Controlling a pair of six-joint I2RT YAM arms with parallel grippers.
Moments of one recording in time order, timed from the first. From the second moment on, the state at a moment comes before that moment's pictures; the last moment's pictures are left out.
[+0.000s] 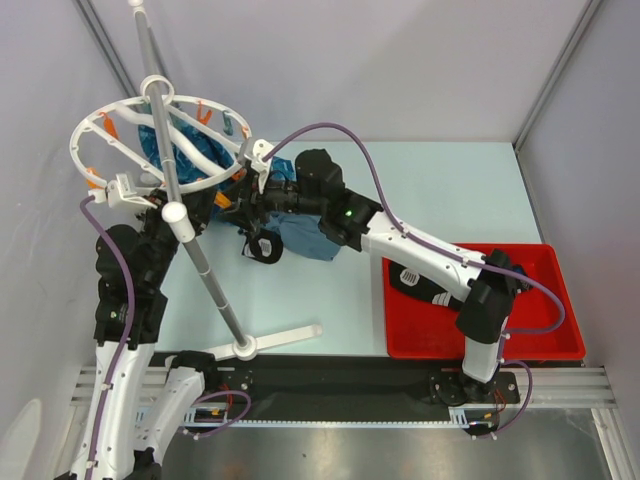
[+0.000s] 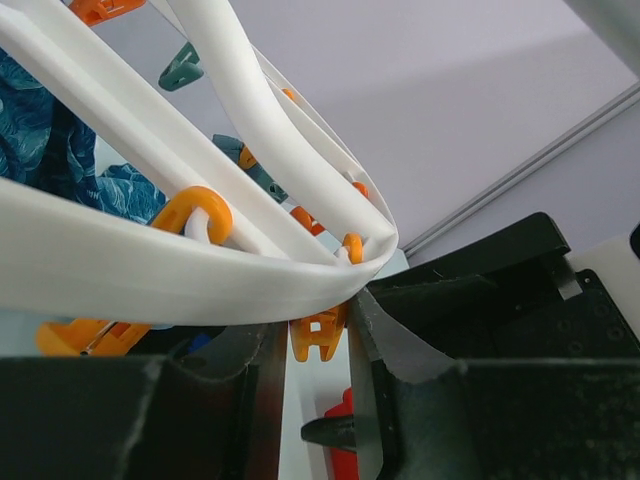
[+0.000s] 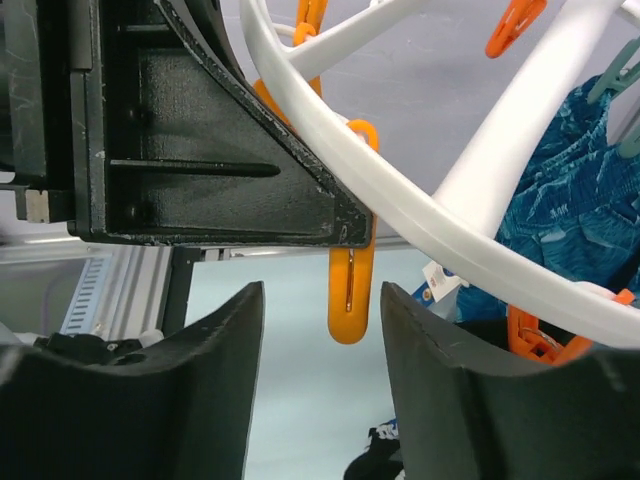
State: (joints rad) left arm -0.11 0.66 0.99 -0.27 0.11 -0.72; right arm 0.98 1.84 1.80 0.09 -0.48 -0.03
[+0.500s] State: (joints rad) left arm -0.11 0.66 0.99 -0.29 0.08 -0.73; right arm 0.93 1.67 1.67 0.05 -0.33 0.01
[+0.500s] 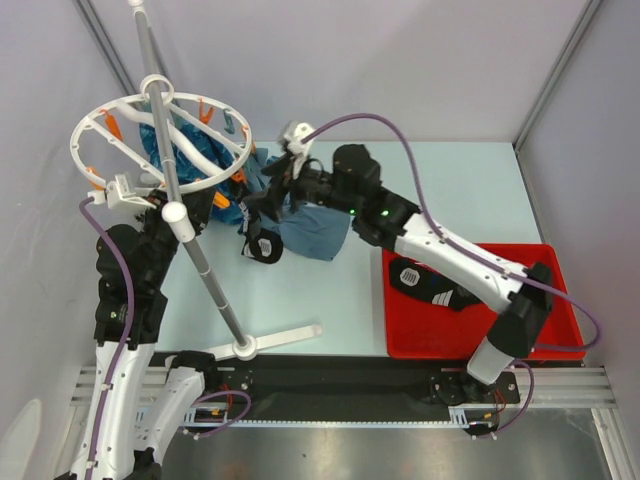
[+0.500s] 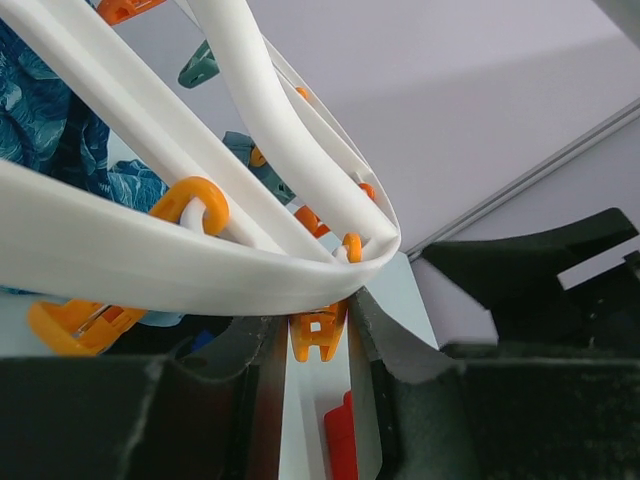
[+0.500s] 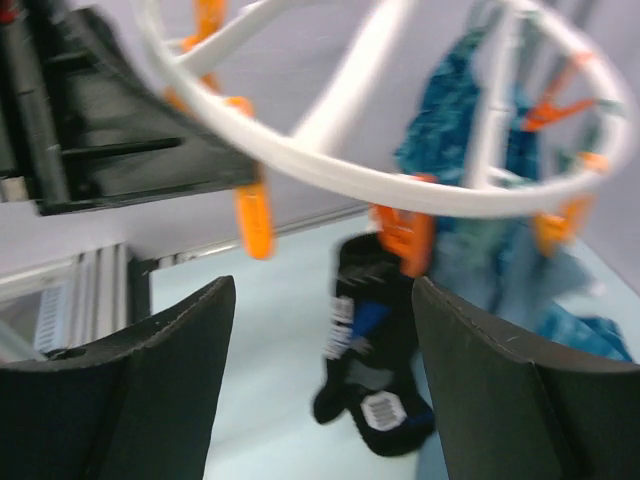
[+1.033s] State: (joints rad) left arm -0.11 0.65 0.95 -0.26 0.08 -0.76; right arm 0.55 1.38 1.34 -0.21 0.64 0.77
